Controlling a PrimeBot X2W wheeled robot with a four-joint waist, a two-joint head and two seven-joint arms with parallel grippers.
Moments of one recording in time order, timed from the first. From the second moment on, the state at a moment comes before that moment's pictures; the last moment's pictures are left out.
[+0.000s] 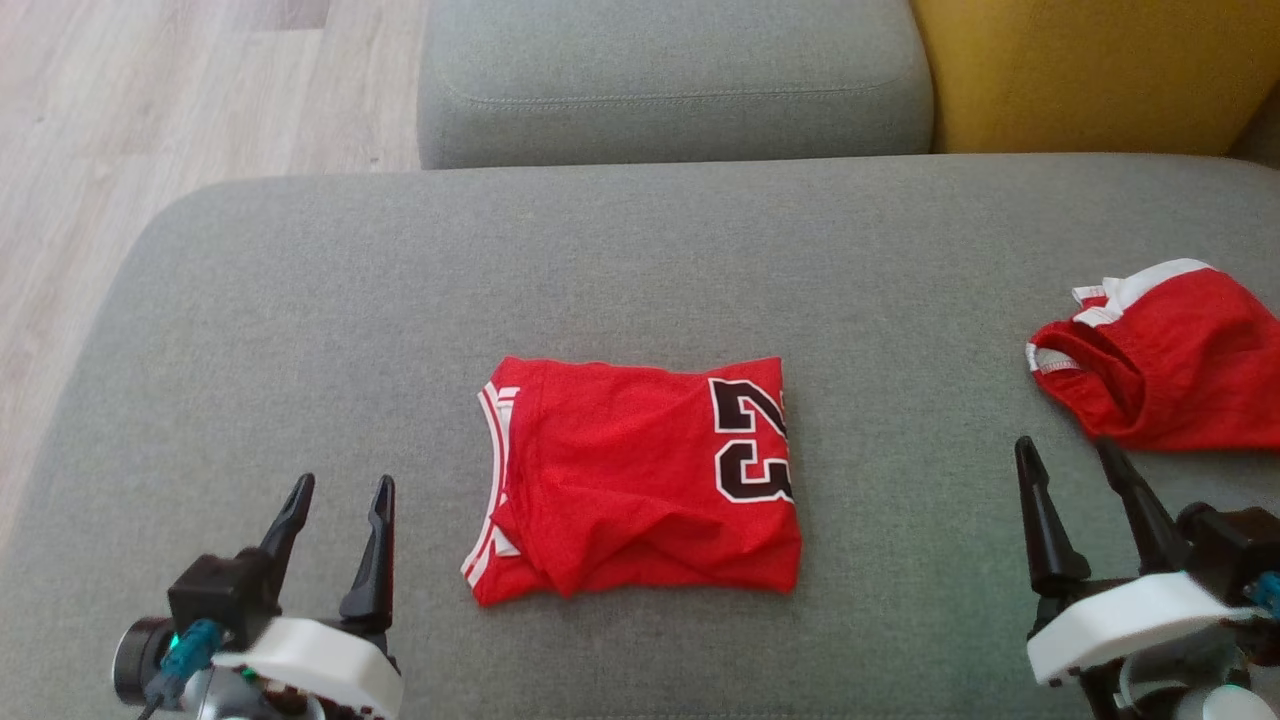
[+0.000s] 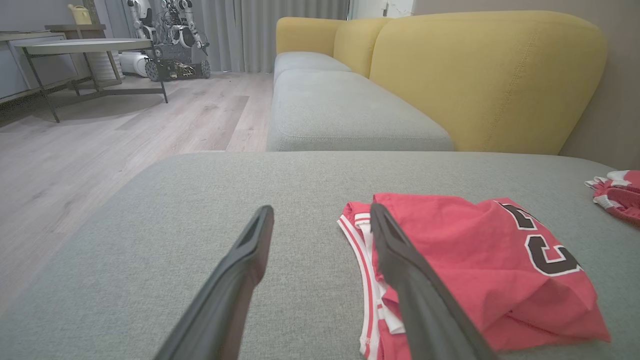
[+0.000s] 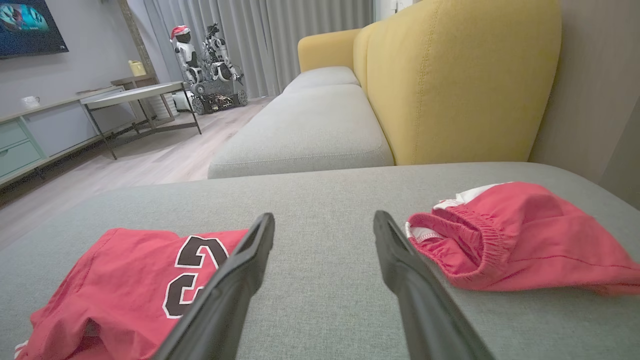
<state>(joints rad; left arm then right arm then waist) 0.10 0.21 -0.21 0.06 -0.27 0.05 -0.15 0.14 -0.07 -0.03 -0.08 0.20 0.13 0.09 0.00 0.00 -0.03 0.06</state>
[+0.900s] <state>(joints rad) -0.05 0.19 -0.25 0.10 -0.28 0.03 -0.21 -0.16 -0.05 0.18 0.50 0.32 0.13 0.11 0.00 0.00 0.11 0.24</state>
